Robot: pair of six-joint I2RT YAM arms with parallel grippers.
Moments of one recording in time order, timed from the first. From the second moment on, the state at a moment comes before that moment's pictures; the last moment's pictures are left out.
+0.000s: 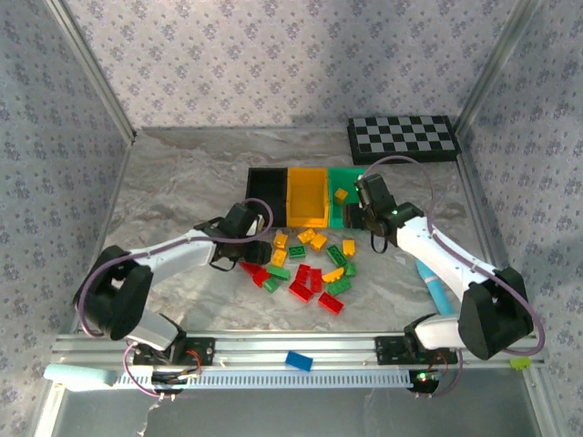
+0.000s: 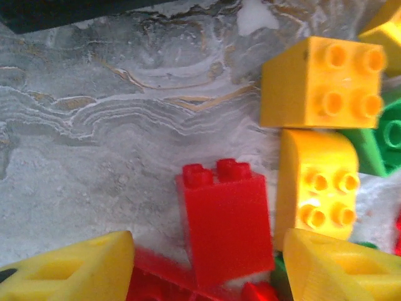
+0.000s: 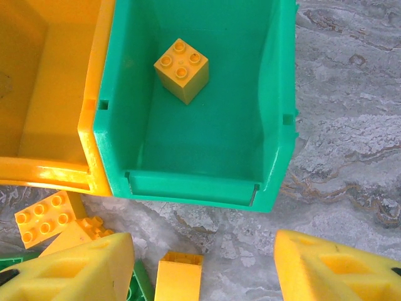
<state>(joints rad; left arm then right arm) -0.64 1.49 0.79 -0.42 0.07 -0.41 0.46 1.33 0.95 -0.54 0.19 0.33</state>
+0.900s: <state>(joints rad) -0.66 1.42 1.01 -0.55 -0.06 -0.33 0.46 1.28 0.93 -0.53 0.21 0.33</state>
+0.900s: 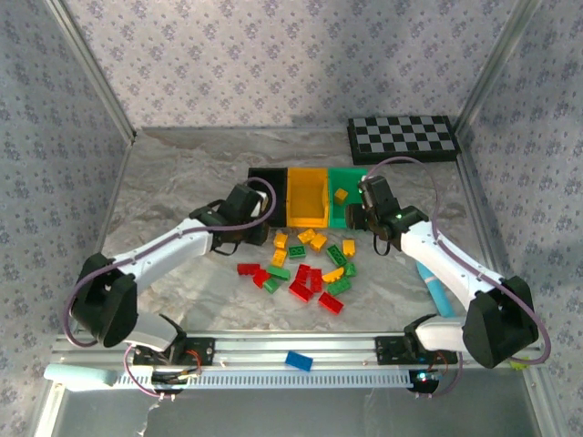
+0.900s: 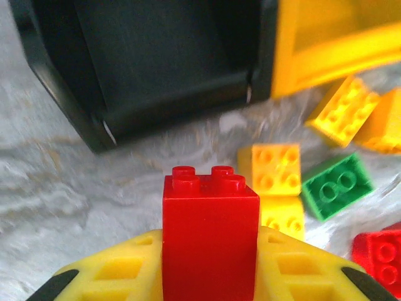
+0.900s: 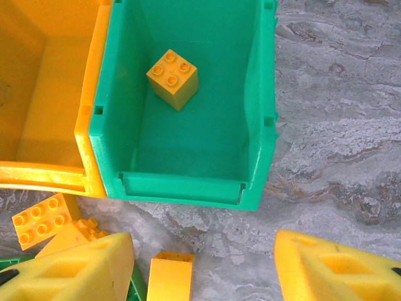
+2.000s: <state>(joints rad) -0.53 1.48 1.05 -0.41 0.01 -0.31 0.54 1.42 0.82 -0.51 0.10 0.38</state>
